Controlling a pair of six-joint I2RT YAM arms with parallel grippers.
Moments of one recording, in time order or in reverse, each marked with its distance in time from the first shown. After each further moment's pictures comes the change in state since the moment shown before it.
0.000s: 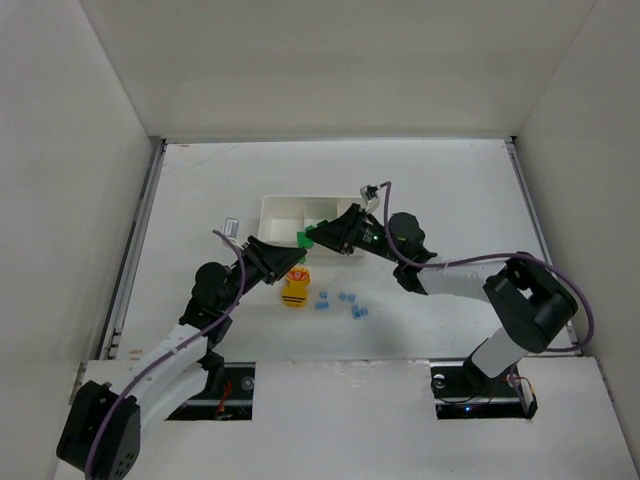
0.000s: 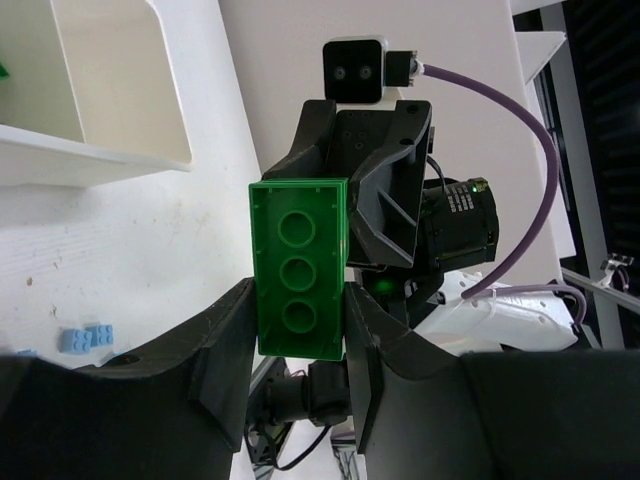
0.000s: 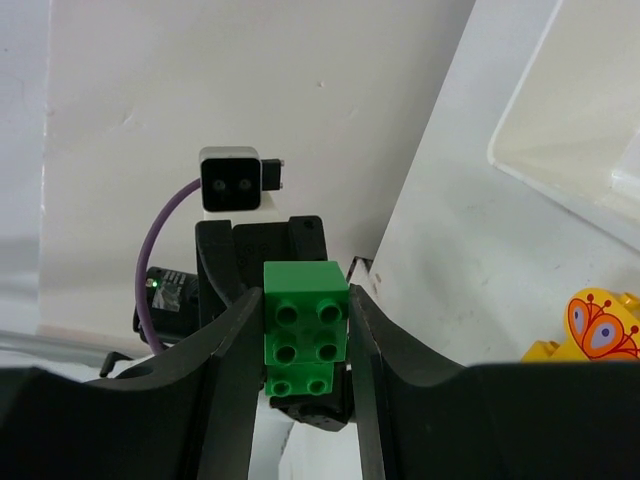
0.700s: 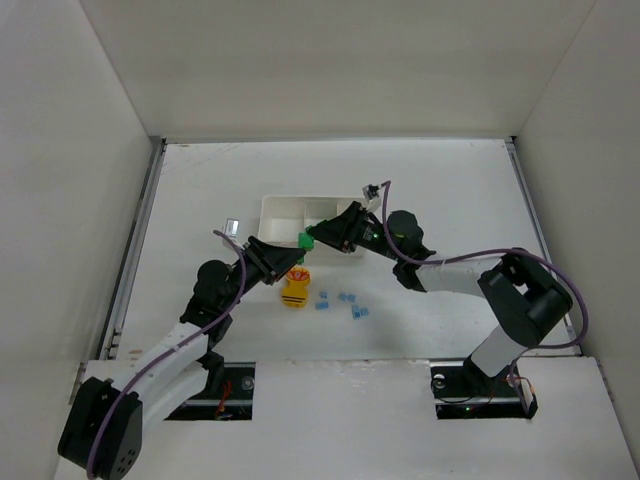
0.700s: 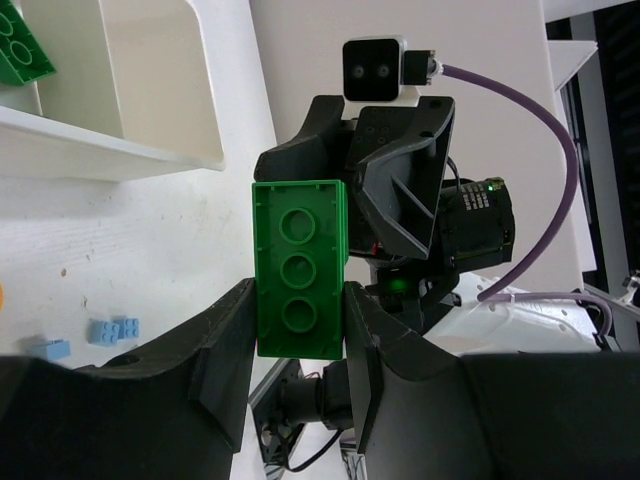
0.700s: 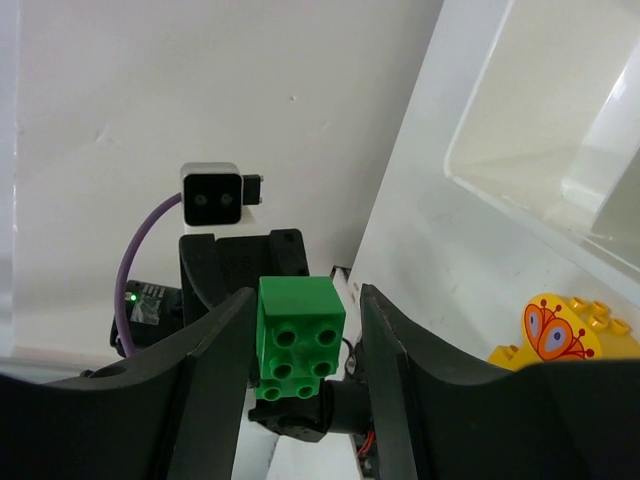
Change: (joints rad) left arm 0.013 0.024 0.003 -0.035 -0.005 0.018; right arm -0.021 0.033 0.008 -0.013 -0.010 -0.018
